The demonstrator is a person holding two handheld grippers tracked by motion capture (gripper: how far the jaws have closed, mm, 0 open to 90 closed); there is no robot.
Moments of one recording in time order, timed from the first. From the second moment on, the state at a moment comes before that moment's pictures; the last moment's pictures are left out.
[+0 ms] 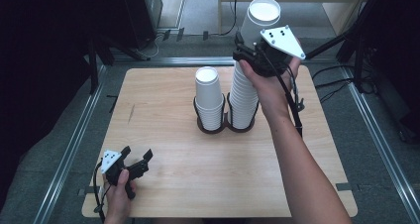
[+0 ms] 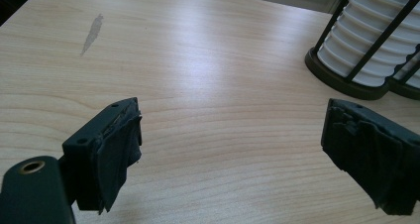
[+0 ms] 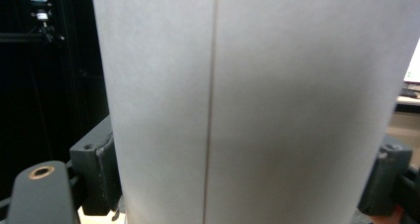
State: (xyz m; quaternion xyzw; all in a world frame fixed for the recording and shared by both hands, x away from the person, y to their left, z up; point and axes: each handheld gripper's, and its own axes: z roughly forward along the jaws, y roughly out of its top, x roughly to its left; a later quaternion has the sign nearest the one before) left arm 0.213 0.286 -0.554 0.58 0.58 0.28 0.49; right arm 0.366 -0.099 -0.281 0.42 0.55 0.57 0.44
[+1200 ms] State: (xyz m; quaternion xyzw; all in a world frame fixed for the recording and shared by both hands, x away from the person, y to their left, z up) left arm 0.214 0.287 -0.554 0.58 0.59 0.28 0.49; right arm 0.313 -0.140 -0.231 0.39 0.53 0.63 0.42
